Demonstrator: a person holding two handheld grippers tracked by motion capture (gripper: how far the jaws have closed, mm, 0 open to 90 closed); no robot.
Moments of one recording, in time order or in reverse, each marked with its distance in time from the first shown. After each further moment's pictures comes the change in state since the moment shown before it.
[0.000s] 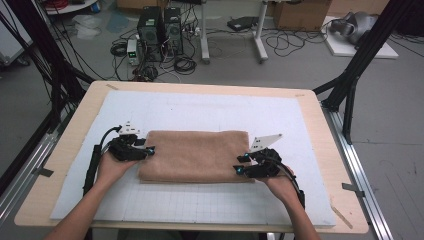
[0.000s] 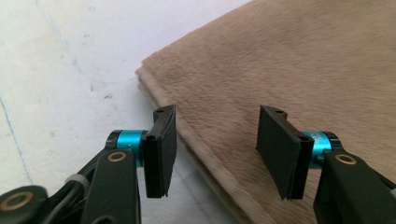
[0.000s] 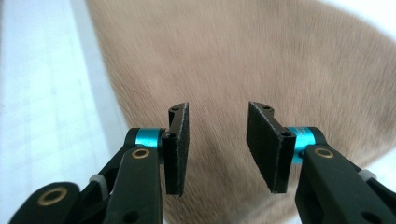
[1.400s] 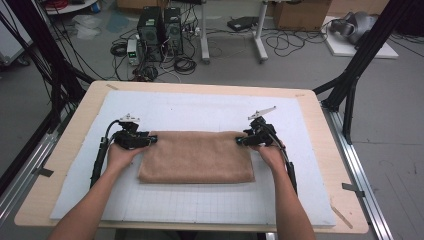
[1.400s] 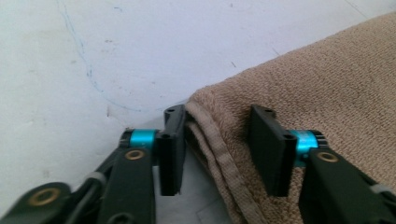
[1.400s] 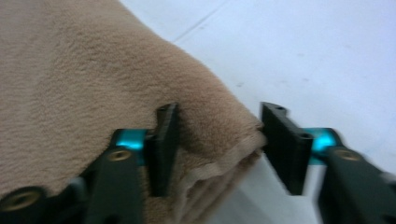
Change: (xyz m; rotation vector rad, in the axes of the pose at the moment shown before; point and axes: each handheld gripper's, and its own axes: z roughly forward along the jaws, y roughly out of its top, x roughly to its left) left arm 0.040 0.007 0.045 -0.027 -0.008 -0.218; right arm -0.101 0.017 0.042 0.078 -0.178 0.234
